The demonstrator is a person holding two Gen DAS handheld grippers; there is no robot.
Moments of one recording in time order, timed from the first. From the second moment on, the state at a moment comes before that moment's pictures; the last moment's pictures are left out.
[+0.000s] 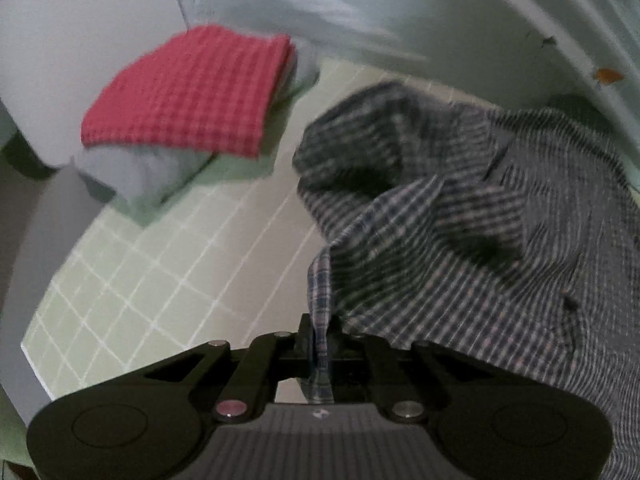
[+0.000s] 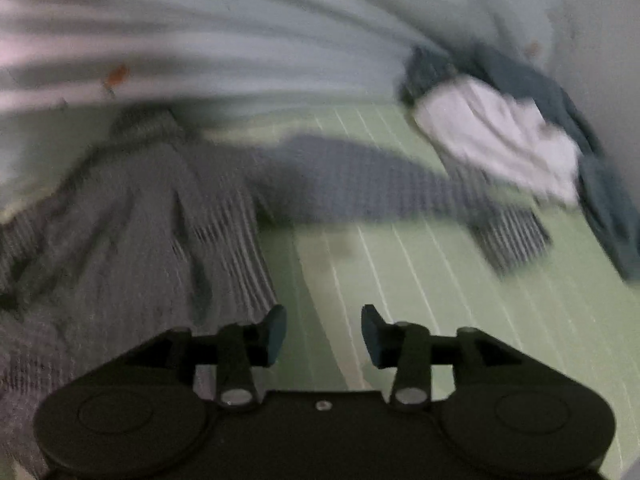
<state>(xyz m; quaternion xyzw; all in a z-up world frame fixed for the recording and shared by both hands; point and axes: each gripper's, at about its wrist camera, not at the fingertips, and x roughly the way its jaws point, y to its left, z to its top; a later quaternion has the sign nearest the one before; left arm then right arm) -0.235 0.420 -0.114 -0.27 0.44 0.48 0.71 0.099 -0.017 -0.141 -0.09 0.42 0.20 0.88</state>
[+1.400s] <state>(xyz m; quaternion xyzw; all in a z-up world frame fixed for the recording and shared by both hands) -0.265 0.402 -0.107 -0.31 0.40 0.44 0.74 0.042 0.006 -0.155 -0.05 0.41 0.28 0.87</state>
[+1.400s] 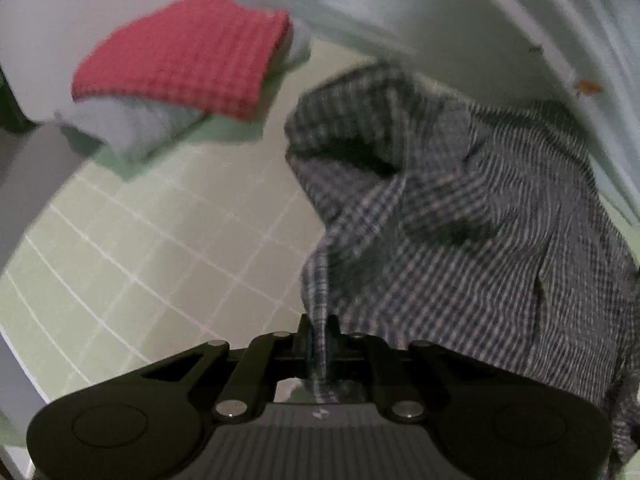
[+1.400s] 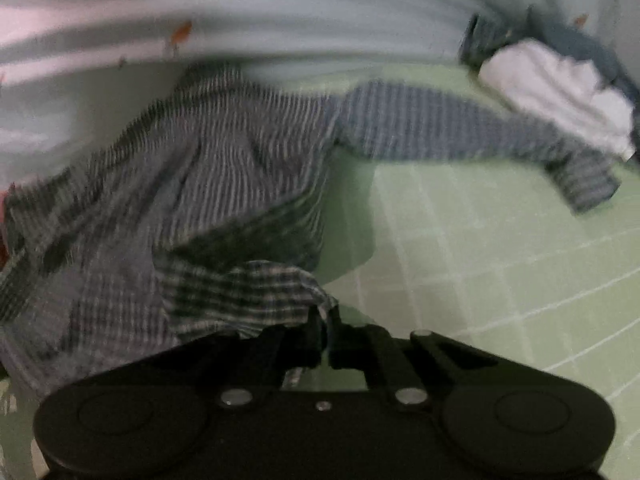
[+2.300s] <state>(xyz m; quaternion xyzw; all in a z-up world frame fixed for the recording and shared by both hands) -0.316 0.335 -0.053 -0.31 0.42 0.44 0.73 -0.016 -0.118 -0.112 -0.06 0.45 0.18 0.87</state>
